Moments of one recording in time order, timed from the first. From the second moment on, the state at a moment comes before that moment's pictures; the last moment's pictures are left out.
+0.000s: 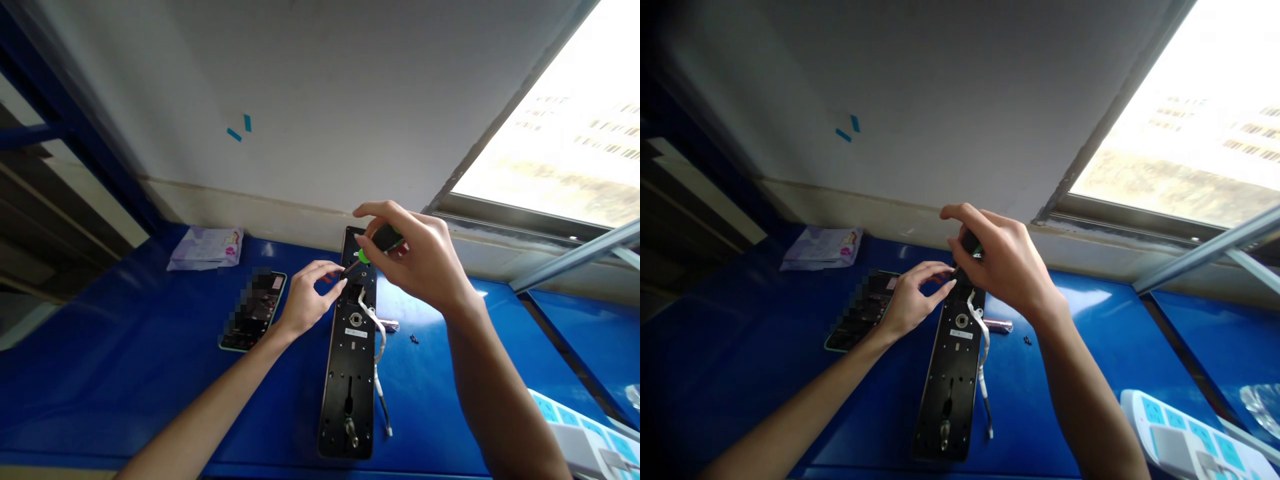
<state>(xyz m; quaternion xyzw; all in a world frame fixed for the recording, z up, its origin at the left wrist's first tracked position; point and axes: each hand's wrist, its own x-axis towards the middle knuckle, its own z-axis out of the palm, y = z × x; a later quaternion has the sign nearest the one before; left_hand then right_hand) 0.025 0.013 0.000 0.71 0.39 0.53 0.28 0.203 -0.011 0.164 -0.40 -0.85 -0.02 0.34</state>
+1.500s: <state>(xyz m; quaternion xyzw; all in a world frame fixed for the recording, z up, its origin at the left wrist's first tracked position) 0.031 0.015 -0.009 0.61 0.39 0.48 0.49 0.207 -0.007 0.165 -0.37 -0.86 0.00 0.34</state>
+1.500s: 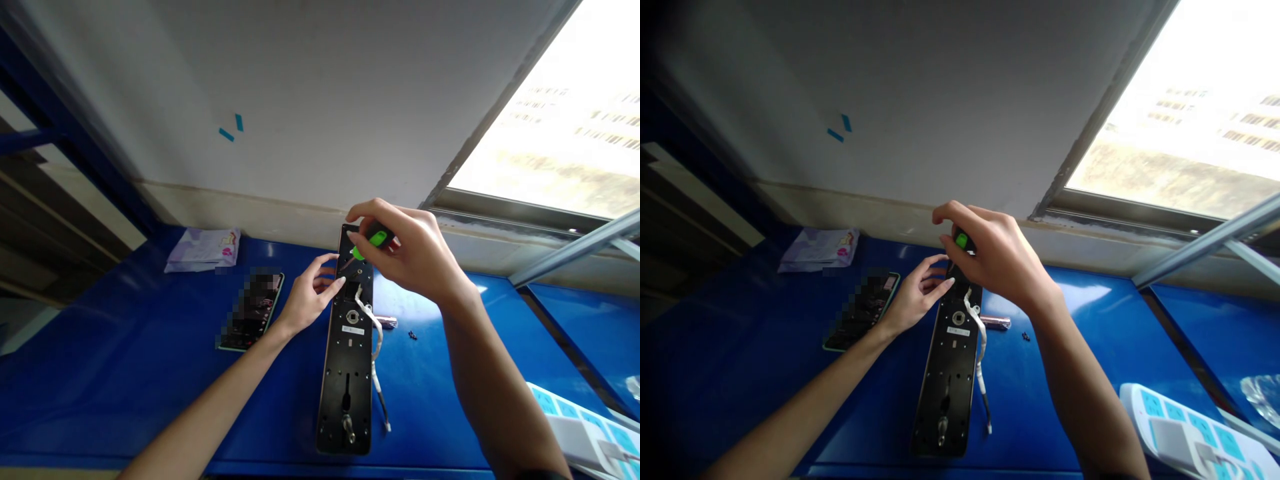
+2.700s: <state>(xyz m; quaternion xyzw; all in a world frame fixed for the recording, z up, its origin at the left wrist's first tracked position) 0.035 0.009 -0.015 0.61 0.35 0.51 0.49 0.193 -0.010 0.175 -0.39 -0.87 -0.03 0.28</state>
